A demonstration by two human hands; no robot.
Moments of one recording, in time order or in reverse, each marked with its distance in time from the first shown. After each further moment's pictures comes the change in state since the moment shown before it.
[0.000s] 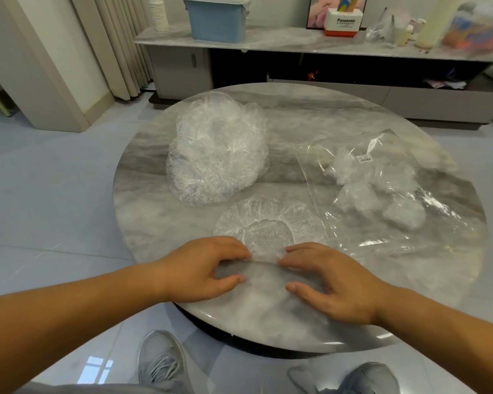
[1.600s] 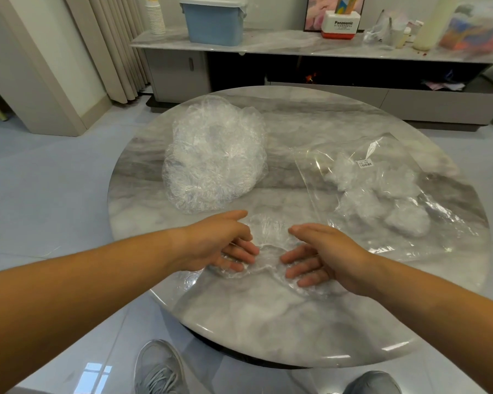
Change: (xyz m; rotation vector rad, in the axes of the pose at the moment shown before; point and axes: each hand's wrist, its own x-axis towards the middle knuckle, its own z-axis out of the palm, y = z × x) left_hand 0.065 0.025 -0.028 -1.022 -0.019 -0.790; right_hand 0.048 -0.013 -0.027 1.085 0.088 0.817
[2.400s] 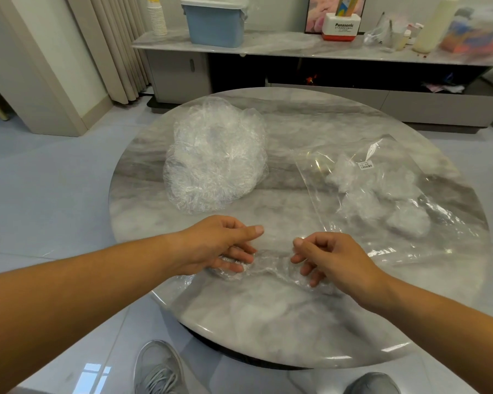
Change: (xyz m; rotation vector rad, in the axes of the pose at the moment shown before) left_hand -0.001 -0.010 -0.006 -0.034 0.000 0.044; right_hand -0.009 0.020 -0.005 -0.178 0.097 -0.311
